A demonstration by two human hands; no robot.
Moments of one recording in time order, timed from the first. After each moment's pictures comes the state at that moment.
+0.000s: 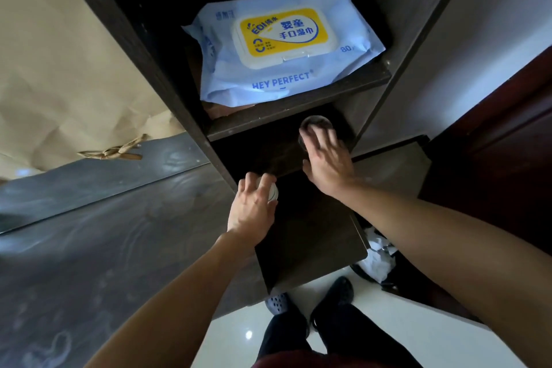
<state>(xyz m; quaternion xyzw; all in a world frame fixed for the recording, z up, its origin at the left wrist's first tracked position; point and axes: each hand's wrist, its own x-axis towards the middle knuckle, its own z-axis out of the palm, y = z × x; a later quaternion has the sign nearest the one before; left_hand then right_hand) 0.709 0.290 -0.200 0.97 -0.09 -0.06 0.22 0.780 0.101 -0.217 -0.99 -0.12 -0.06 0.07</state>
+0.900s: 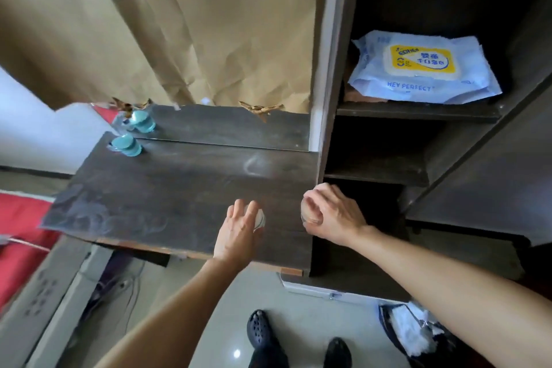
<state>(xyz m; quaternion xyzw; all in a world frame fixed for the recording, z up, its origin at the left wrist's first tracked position) 0.533 0.394 -0.170 0.98 0.14 0.00 0.17 0.657 0.194 -0.189 -0.91 -0.36 0.05 0.19</state>
